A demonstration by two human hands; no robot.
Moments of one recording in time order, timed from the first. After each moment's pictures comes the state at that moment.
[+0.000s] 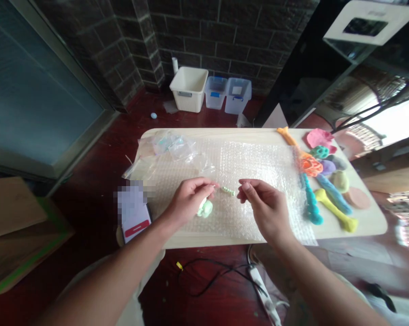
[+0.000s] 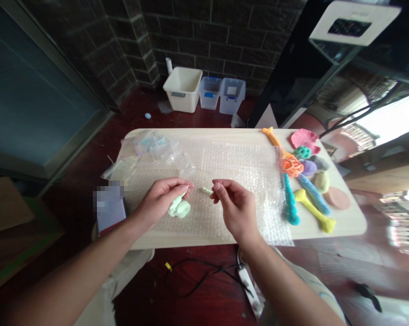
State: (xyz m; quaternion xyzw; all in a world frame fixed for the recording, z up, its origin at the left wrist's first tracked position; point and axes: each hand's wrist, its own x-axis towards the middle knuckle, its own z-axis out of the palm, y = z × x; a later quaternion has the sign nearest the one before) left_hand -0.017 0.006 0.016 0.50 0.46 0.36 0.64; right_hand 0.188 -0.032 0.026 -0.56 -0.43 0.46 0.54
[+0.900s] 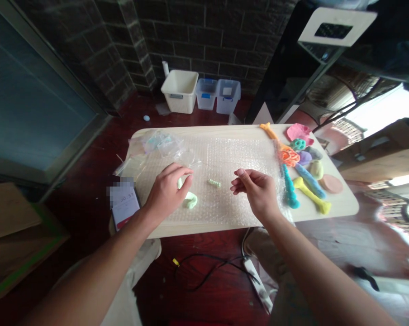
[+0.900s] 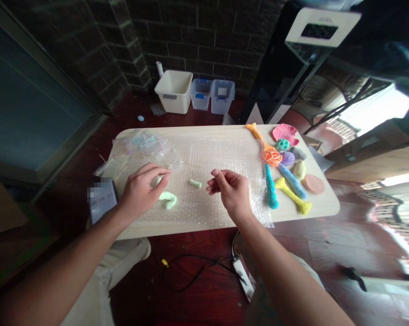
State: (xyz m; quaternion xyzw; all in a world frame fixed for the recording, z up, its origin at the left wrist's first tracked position) left_hand -0.035 0.006 0.018 0.81 0.45 0.35 0.15; right_hand 0.219 -0.032 0.019 -0.55 -0.36 0.51 0.55
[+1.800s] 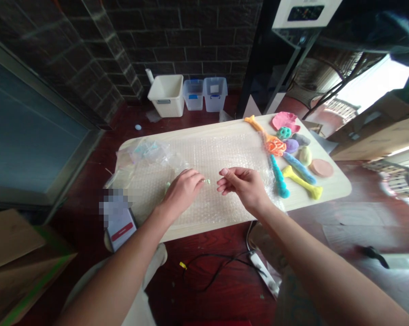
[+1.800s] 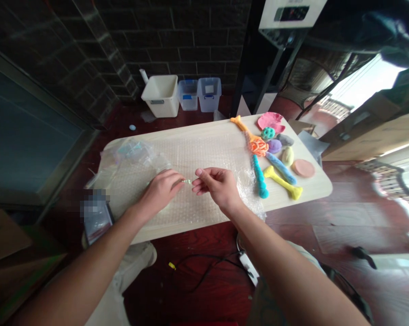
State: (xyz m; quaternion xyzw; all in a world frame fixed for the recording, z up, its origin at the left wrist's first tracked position) left_hand 0.025 0.022 -0.002 0.88 0.38 0.21 0.19; right_hand 0.231 -0.036 0.027 -0.48 -0.32 0.61 0.54
